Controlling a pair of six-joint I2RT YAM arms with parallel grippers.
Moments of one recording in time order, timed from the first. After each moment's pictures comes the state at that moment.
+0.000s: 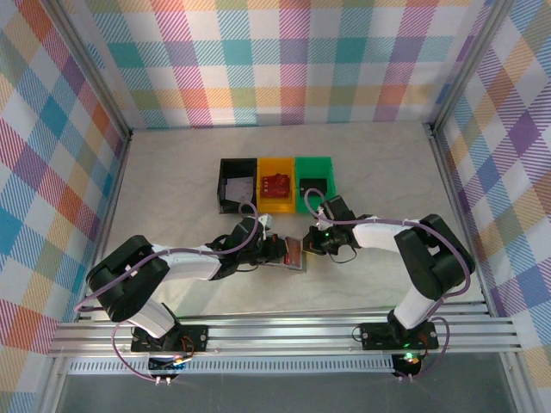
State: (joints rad) left arm -0.81 1.55 0.58 0.34 0.21 -0.97; right arm 0.55 1.66 0.75 -0.17 -0.48 0.67
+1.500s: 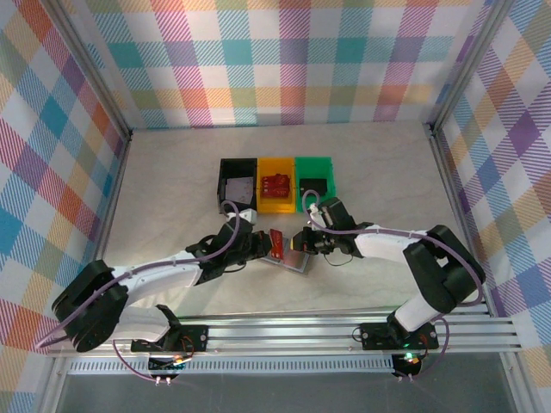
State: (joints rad) left arm -0.80 1.27 0.57 0.06 0.00 -0.92; right arm 0.62 1.55 0.68 0.02 -0.54 0.69
